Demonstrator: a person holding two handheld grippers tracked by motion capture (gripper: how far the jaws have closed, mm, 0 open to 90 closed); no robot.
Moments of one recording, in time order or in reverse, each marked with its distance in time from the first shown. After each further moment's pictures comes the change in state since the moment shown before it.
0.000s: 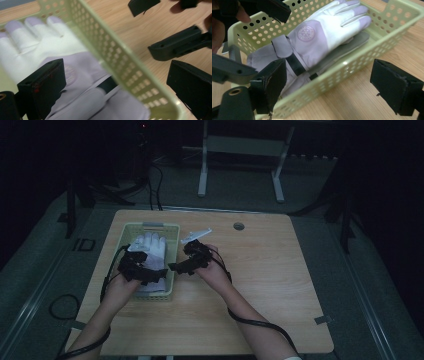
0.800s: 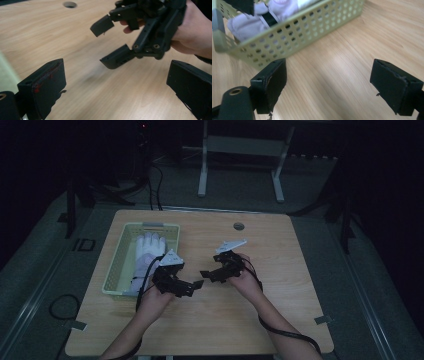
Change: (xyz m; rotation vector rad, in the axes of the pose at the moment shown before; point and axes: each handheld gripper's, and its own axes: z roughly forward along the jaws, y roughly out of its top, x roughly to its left) left arm -0.089 0.012 0.032 -0.107 -0.186 0.078; right arm -0.041 -0.069 -0.057 0.002 -0.049 0.015
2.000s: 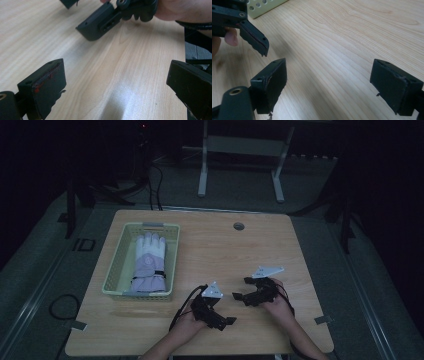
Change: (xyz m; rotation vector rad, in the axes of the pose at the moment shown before) left arm -0.069 -0.050 0.095 0.123 -0.260 0.104; right arm -0.022 -0.113 -0.060 -0.020 -0.020 0.063
